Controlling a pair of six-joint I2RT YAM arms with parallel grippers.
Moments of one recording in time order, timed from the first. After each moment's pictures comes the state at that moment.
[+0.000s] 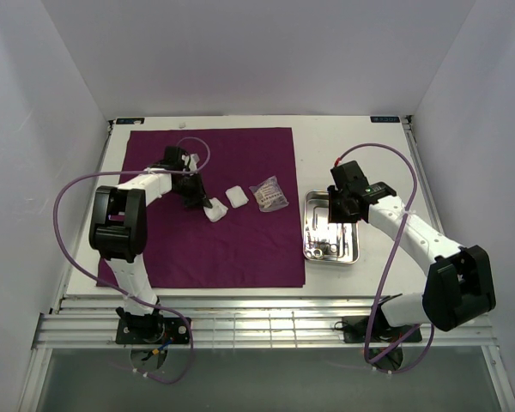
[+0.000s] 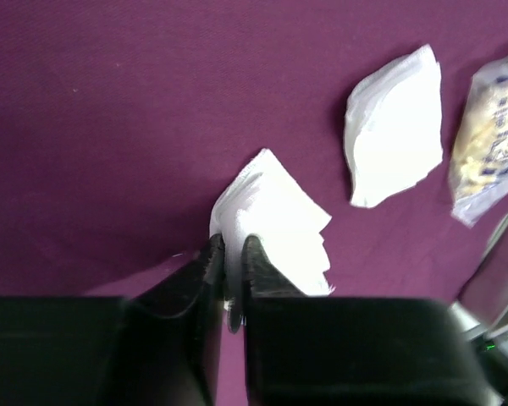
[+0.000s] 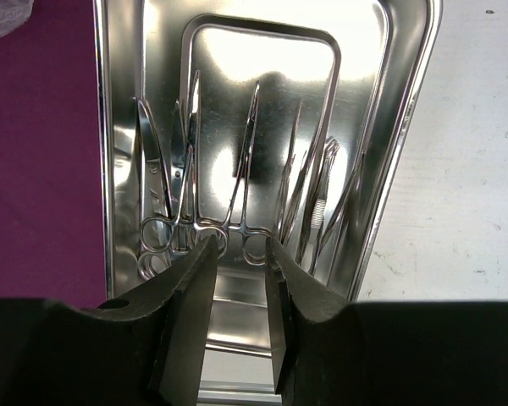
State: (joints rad) left arm -0.14 1.91 1.23 -0.46 0.37 -0.36; right arm 0.44 1.36 1.00 -0.69 0.14 0.33
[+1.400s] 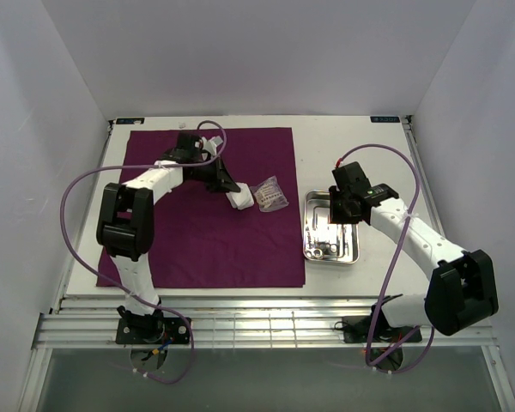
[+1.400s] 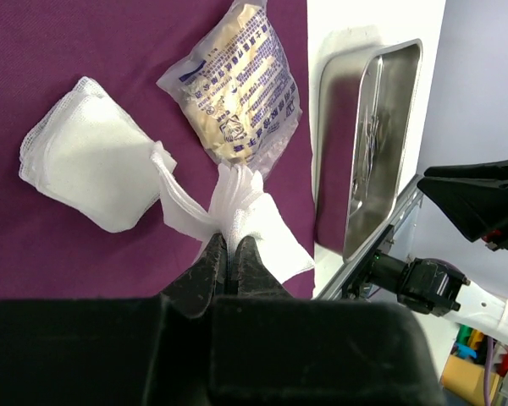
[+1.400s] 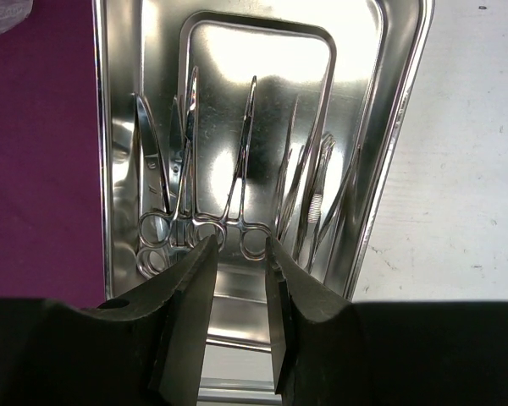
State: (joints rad) left arm -0.23 1.94 1.36 -0.35 0.75 -0.45; right arm 0.44 1.33 0.99 -0.69 0.15 0.33
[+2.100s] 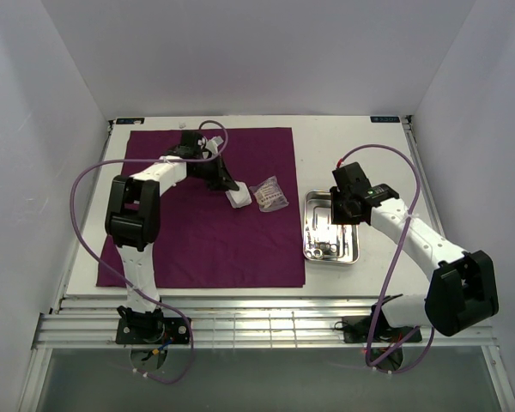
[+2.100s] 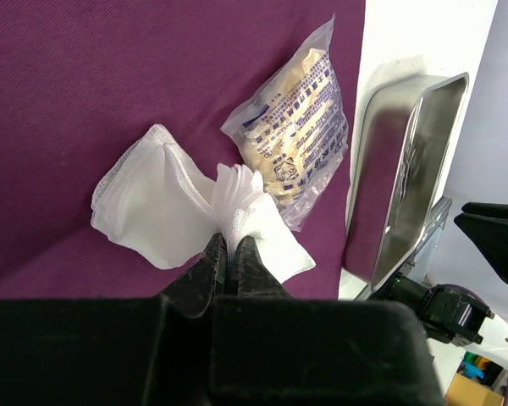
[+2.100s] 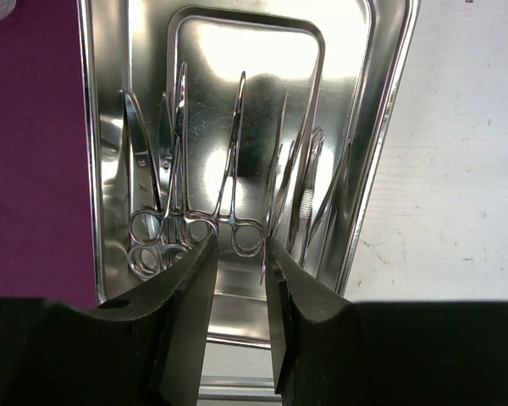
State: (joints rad) left arm -0.22 2.06 1.46 -0.39 0.69 -0.42; right arm 0.44 1.33 0.99 -0.71 0.16 0.33
